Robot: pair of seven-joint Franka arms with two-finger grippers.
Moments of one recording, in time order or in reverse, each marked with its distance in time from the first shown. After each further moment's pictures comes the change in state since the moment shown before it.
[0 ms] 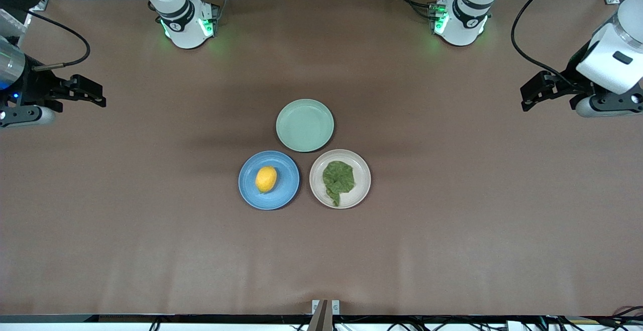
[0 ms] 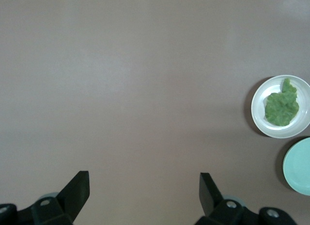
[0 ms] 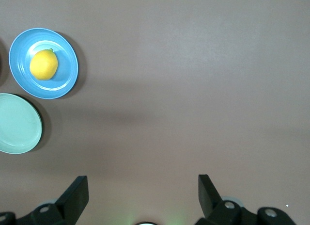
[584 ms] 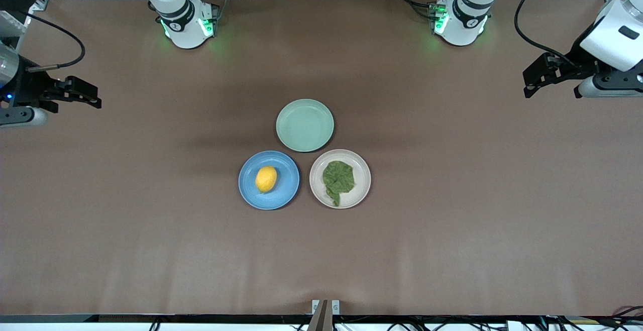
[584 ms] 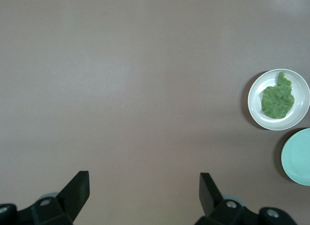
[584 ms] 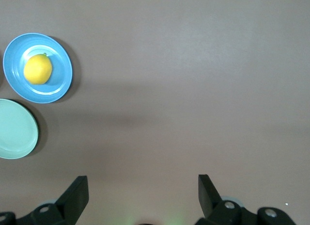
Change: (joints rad) left arm 0.001 -0.043 -0.002 -0.009 0.000 -0.025 0.016; right arm -0.036 0.000 0.000 -0.004 -0.001 0.011 0.000
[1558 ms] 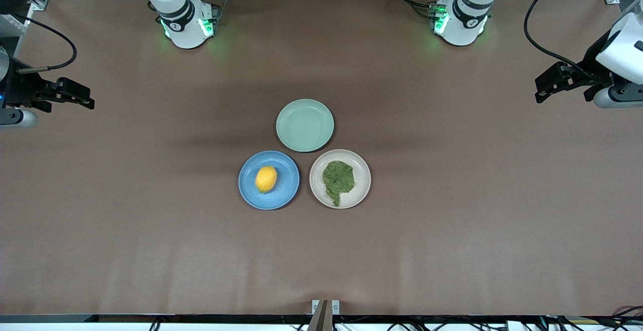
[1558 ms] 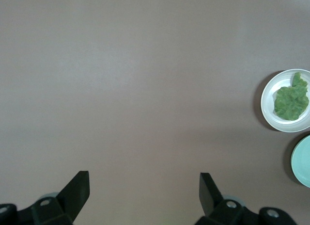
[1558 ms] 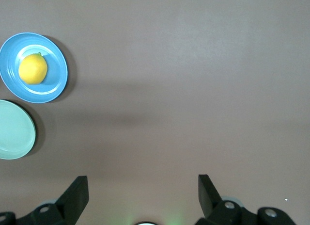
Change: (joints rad) left arm 0.092 0.009 -0.042 -0.022 0.000 0.000 0.012; right arm -0.013 -0.001 0.003 -0.004 0.000 -0.014 -0.001
